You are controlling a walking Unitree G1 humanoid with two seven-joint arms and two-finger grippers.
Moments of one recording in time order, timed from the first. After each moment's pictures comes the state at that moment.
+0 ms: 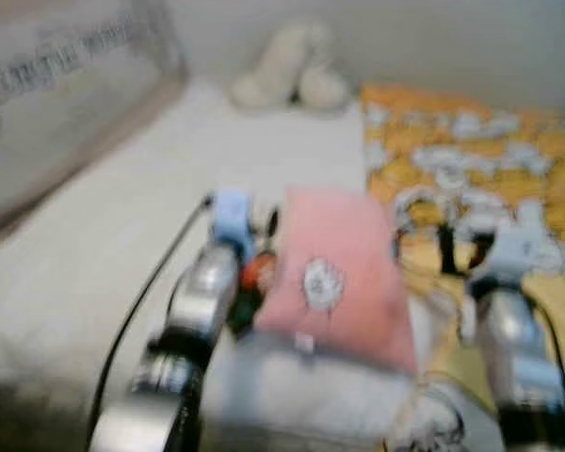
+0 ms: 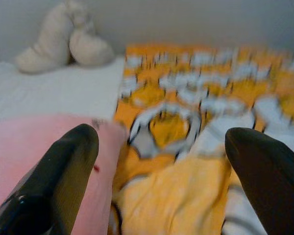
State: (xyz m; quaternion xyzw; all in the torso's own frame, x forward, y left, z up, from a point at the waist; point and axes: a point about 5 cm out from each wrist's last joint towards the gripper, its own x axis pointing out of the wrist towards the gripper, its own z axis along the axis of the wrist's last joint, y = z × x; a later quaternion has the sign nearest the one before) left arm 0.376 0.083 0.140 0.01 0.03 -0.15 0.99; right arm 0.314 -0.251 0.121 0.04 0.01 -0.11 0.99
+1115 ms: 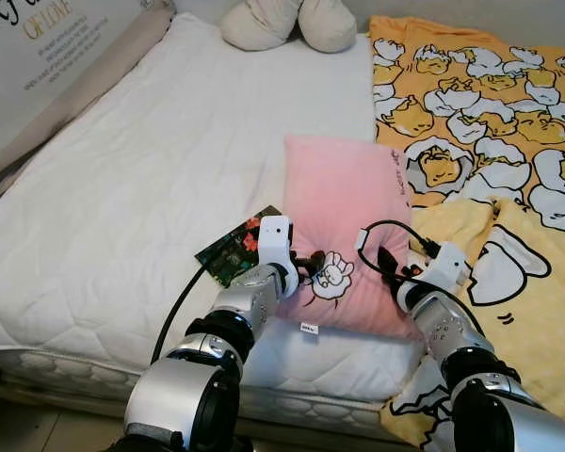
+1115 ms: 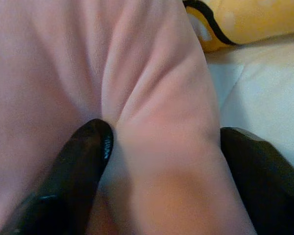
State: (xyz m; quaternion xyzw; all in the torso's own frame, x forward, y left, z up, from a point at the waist) left arm 0.361 0.038 0.092 -0.11 0.24 -0.20 0.94; right arm 0.347 -0.186 0.058 0.32 0.18 -0.02 0.93
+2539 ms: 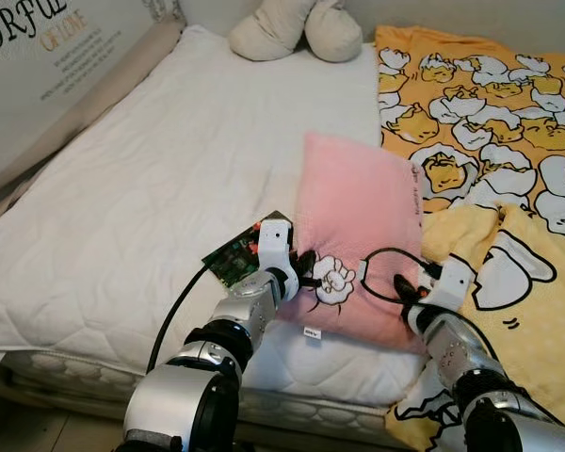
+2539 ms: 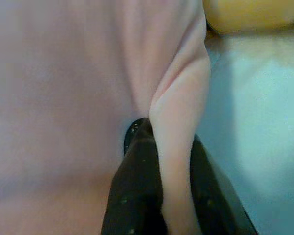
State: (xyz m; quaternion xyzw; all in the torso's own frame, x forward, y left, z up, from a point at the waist) left arm 0.360 0.043 0.093 -0.13 0.18 -0.23 0.95; right arm 0.332 -0.204 0.045 0.23 0.18 -0.01 0.96
